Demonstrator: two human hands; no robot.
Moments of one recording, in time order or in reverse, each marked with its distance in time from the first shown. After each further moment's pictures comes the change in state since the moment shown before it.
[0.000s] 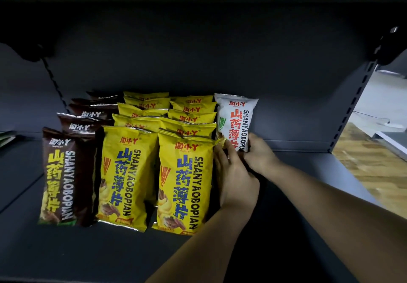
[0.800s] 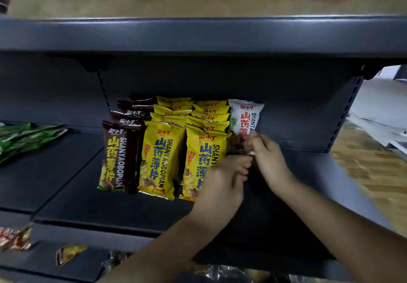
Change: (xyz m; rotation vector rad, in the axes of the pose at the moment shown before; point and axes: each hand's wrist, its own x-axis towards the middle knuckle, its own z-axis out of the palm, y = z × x) left_hand -0.086 0.001 -0.117 -0.248 0.042 0.501; right_hand -0.111 -0.076 -0.017 0.393 0.145 -0.095
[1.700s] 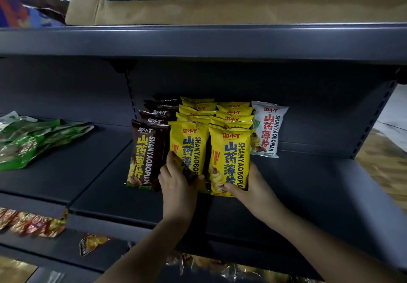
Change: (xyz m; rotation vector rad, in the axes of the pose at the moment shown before) left_hand -0.031 -0.096 -0.068 0.325 0.294 -0.507; right_hand -0.046 0.038 0.052 -0.229 -0.357 -0.199
